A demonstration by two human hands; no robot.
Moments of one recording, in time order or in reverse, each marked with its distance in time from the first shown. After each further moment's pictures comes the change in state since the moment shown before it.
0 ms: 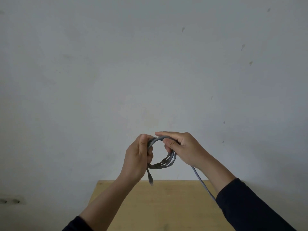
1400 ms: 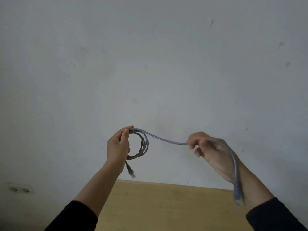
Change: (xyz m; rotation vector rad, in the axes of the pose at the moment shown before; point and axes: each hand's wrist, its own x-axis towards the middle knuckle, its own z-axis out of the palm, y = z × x) left_hand 0.057 -0.048 -0.069 -0.184 0.421 -0.222; right_hand 0.011 0.037 -0.015 0.457 -0.007 -0.162
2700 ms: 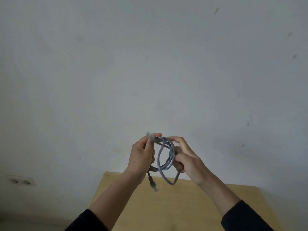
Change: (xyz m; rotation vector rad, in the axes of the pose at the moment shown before) left_hand -0.053 -0.010 0.034 0.049 -0.303 0.012; right_hand -0.002 0.024 0.058 -0.095 -0.041 0.411
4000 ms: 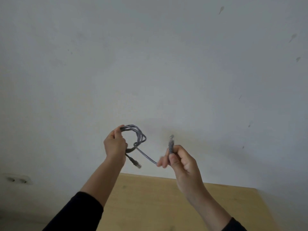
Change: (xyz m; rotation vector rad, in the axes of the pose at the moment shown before) left_hand 0.057 -0.016 -0.049 -0.221 0.550 -0.199; right_hand -0.010 0.006 0.038 0.063 0.233 -0.340
